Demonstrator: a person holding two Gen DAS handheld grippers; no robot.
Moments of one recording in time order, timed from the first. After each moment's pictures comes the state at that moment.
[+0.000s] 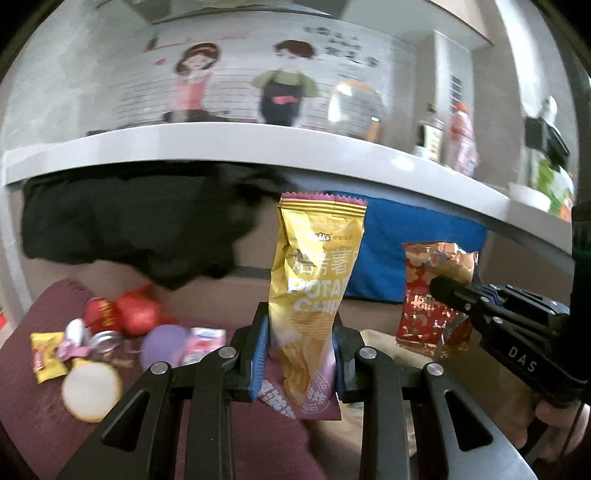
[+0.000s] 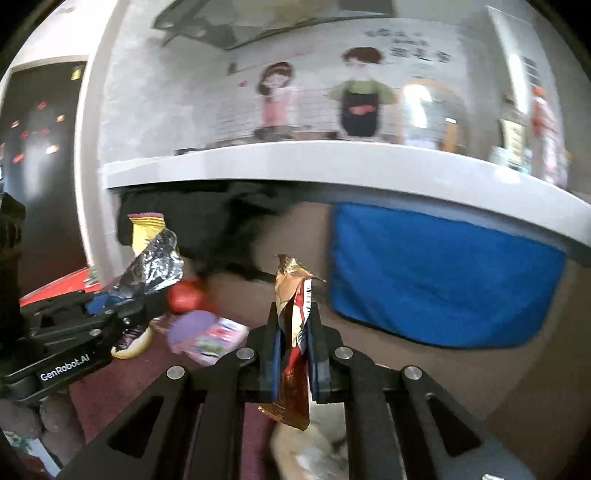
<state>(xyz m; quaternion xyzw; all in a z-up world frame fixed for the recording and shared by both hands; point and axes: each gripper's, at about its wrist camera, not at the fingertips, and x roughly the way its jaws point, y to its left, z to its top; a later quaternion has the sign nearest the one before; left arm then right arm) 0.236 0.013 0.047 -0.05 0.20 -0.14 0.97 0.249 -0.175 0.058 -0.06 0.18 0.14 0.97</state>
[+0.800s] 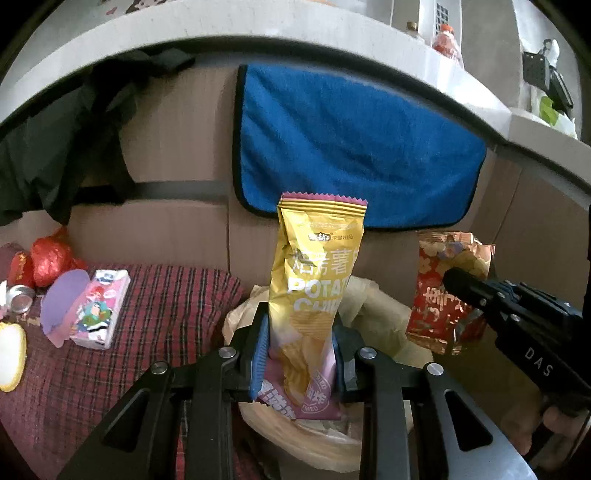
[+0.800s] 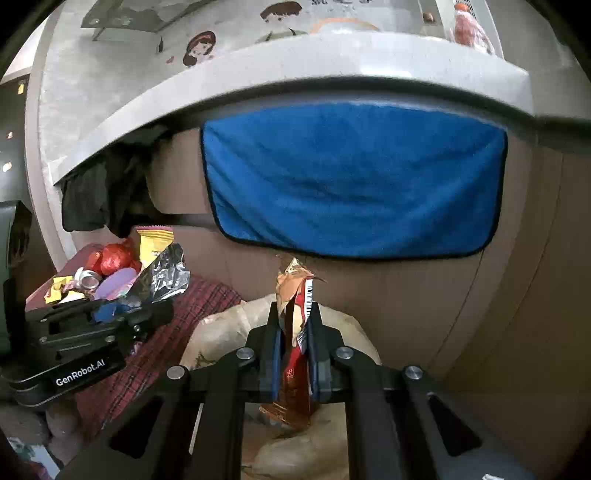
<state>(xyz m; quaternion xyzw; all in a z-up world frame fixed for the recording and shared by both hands) 0.293 -0.094 -0.037 -0.03 0.30 -0.18 0.93 0.275 -0.275 -0.019 -0.01 0.25 0.08 0.97</state>
